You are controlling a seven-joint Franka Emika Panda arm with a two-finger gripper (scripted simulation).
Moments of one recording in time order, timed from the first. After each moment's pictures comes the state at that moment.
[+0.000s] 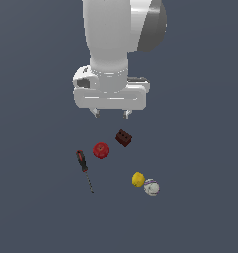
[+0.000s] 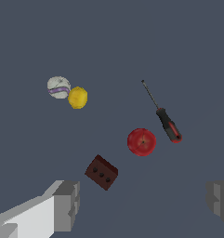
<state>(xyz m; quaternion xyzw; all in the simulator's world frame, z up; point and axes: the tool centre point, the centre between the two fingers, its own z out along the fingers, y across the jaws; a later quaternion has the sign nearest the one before) 0.013 -0.023 0.304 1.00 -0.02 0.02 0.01</state>
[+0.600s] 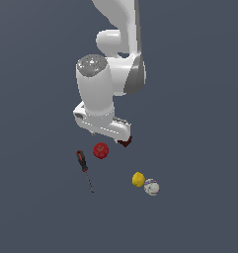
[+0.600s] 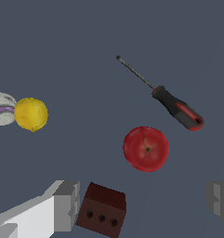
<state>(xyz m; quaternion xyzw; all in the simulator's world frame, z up) 0.019 -0.055 0.184 0.98 -0.19 0.01 -0.01</state>
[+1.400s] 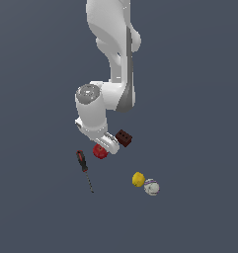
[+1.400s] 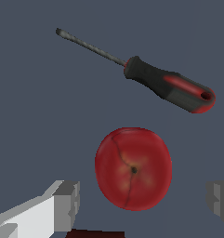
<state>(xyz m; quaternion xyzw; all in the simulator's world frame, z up) 0.002 -0.086 0.097 0.95 -0.31 0.00 0.00</state>
